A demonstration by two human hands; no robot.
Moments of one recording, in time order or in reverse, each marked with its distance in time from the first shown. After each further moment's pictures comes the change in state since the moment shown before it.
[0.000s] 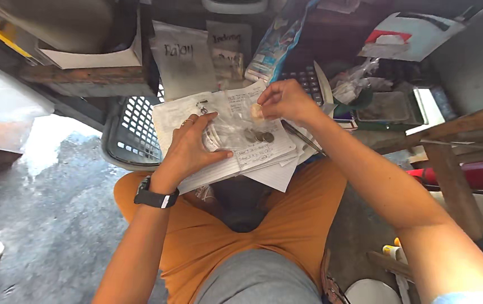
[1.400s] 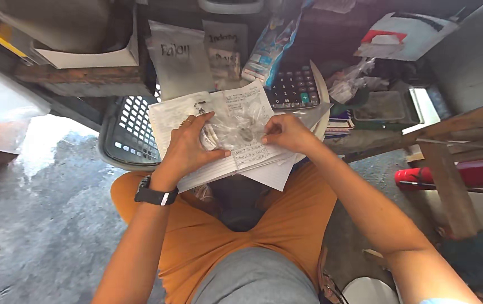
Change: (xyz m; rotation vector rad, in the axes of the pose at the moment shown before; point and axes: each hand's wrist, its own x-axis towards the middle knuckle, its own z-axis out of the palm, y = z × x) left_hand 0.004 -0.005 0.006 -0.012 -0.015 -0.016; right_hand -0.039 0.042 0.015 -0.208 -0.049 -0.029
